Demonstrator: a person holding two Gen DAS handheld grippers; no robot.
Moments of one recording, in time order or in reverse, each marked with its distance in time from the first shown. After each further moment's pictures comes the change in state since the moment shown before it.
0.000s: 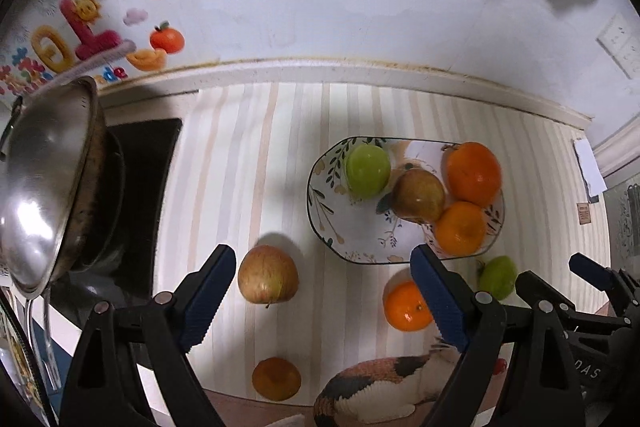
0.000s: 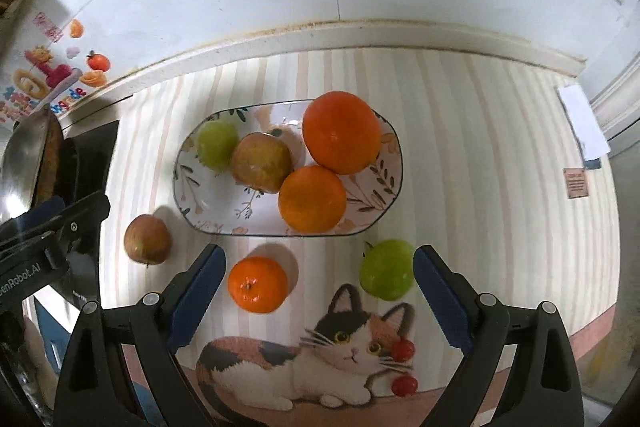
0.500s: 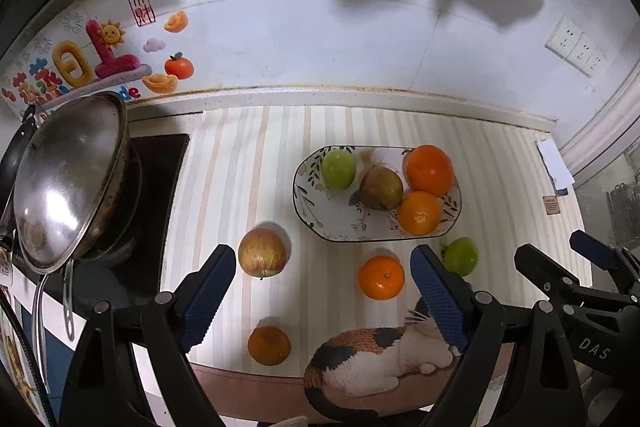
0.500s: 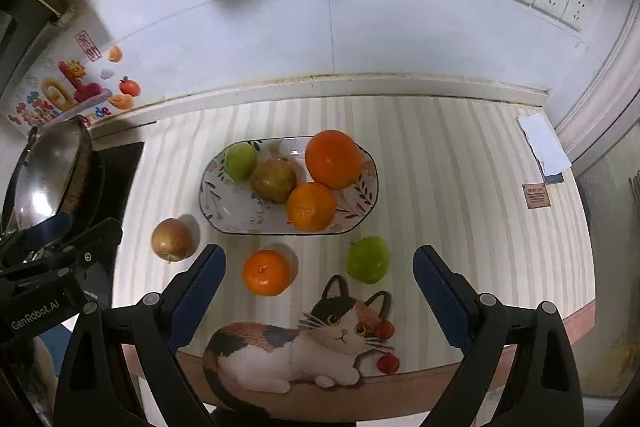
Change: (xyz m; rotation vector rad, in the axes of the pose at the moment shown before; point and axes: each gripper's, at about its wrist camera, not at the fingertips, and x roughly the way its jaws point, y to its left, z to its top) left arm -0.073 -0.005 -0.042 0.022 -0.115 -0.043; right arm -0.094 0.009 -0.036 -0.021 -0.170 -0.029
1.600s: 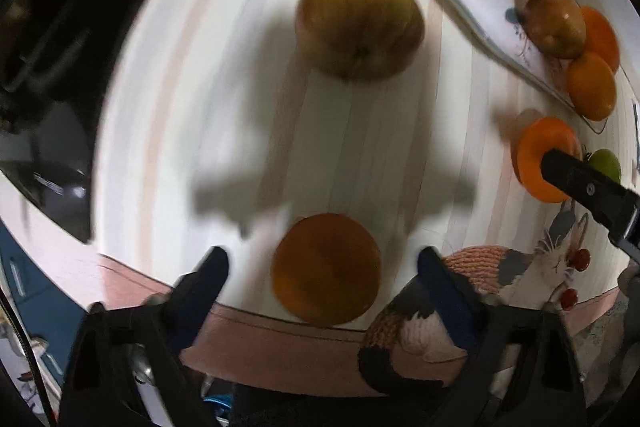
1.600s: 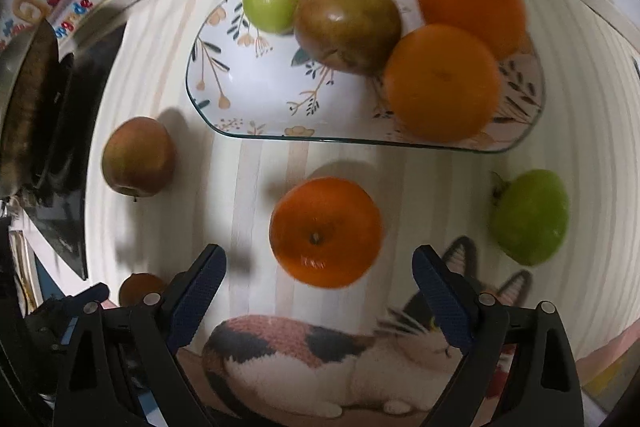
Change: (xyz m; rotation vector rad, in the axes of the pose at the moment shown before) left arm 0.194 0.075 -0.119 -0.244 0.543 0.028; right arm 0.217 0.067 -0.045 -0.068 0.395 0.124
